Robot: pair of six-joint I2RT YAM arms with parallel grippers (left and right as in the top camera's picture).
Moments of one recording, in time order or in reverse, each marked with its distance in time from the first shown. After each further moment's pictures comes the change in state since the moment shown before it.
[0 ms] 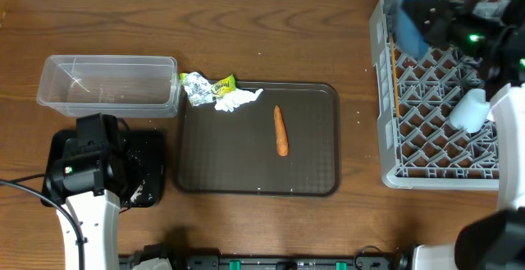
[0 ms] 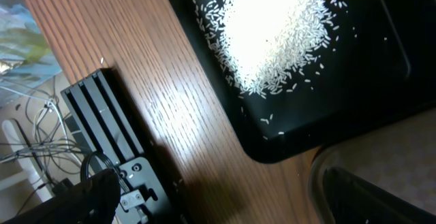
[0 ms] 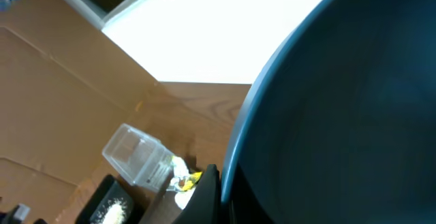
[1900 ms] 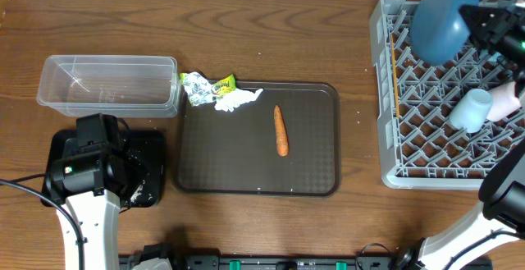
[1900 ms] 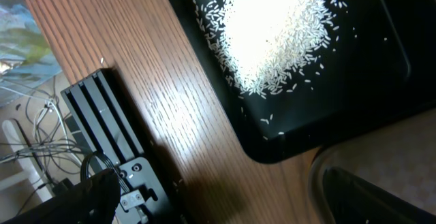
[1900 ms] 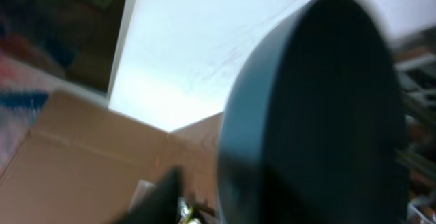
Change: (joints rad) left arm 0.000 0.000 0.000 0.000 0.000 0.000; right arm -0.299 0.346 -0.006 0.409 -0.188 0.394
